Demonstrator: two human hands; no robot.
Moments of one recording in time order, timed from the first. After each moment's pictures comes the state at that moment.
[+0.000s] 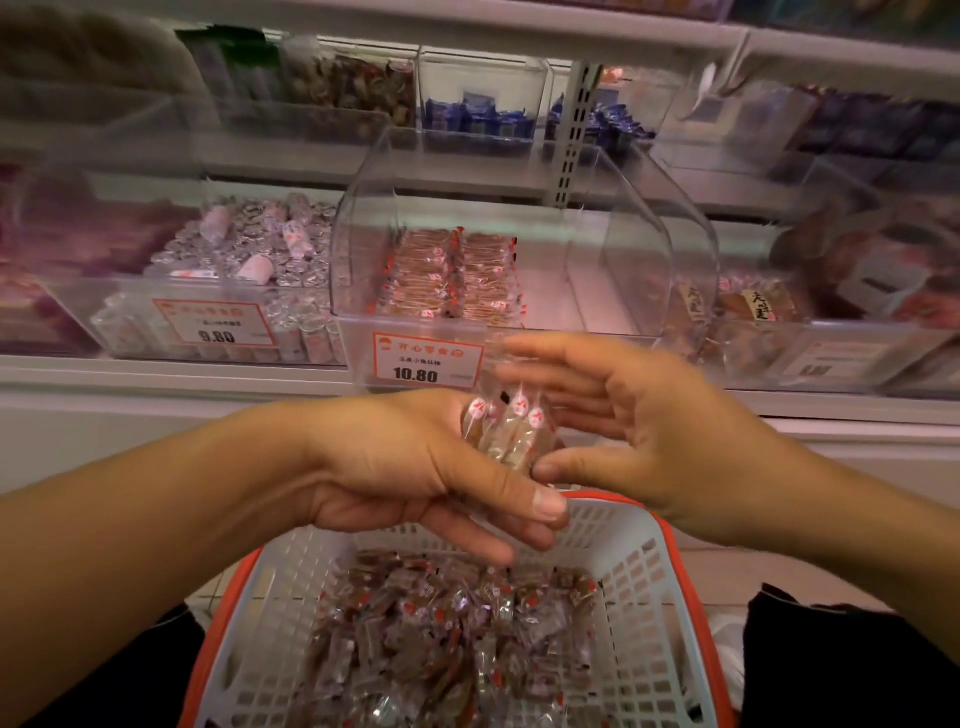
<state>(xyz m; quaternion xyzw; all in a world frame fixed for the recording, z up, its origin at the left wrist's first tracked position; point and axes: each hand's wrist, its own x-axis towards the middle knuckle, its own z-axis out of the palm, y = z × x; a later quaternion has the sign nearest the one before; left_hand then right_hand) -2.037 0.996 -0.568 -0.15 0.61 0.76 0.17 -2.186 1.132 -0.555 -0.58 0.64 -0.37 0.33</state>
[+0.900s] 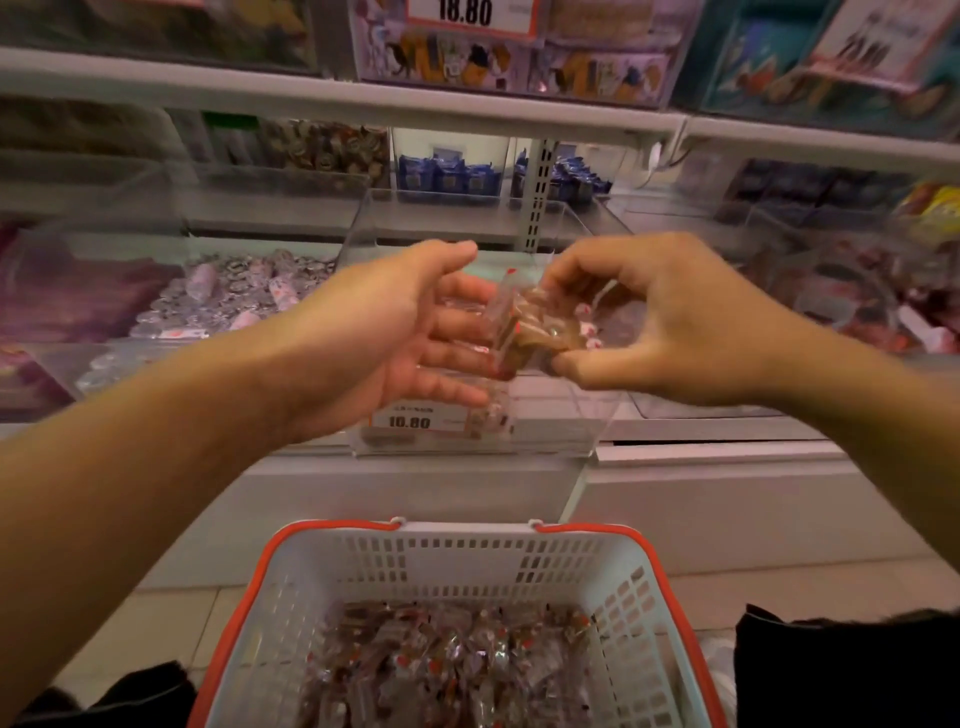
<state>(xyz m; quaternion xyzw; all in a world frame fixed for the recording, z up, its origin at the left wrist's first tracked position) -2.056 0.951 -0.512 -0.18 0.65 0.74 -0.08 -2.222 1.102 -0.484 -0.69 0.69 -0.24 0.02</state>
